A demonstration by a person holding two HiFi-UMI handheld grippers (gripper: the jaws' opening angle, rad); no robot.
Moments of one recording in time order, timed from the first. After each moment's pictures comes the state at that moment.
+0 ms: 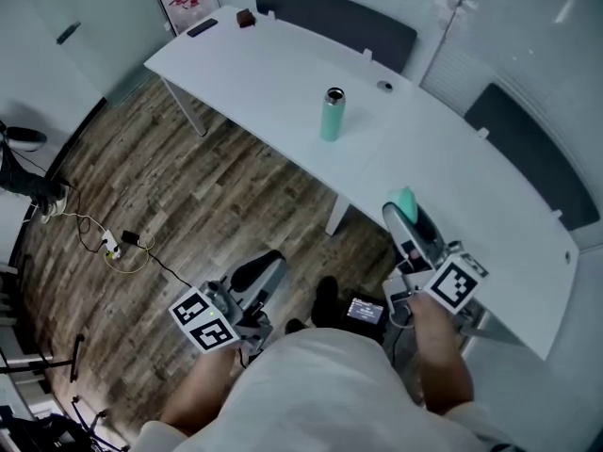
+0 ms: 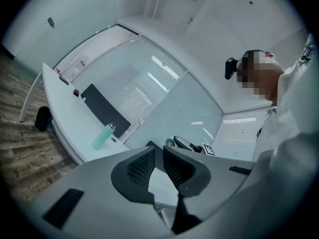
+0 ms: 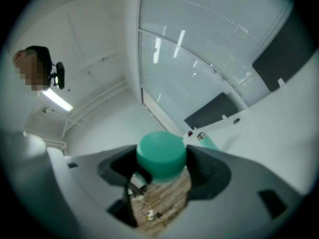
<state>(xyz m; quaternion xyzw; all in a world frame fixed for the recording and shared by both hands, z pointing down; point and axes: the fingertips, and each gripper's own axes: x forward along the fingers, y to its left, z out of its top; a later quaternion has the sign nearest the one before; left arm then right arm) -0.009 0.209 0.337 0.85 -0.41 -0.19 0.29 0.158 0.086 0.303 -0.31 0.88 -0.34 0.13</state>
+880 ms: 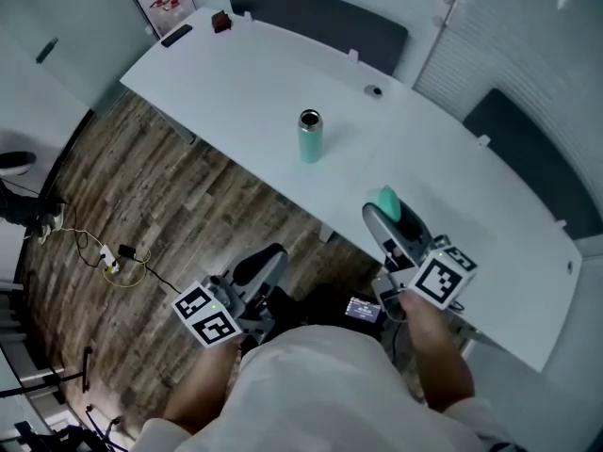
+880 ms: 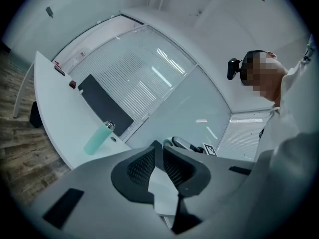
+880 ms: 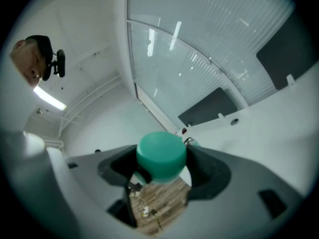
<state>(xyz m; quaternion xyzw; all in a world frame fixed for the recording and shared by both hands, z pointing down) 0.015 0.081 0.352 0.84 -0.40 -0.17 0.31 0.160 -0.023 0.336 -0.32 0.87 -0.36 0.09</state>
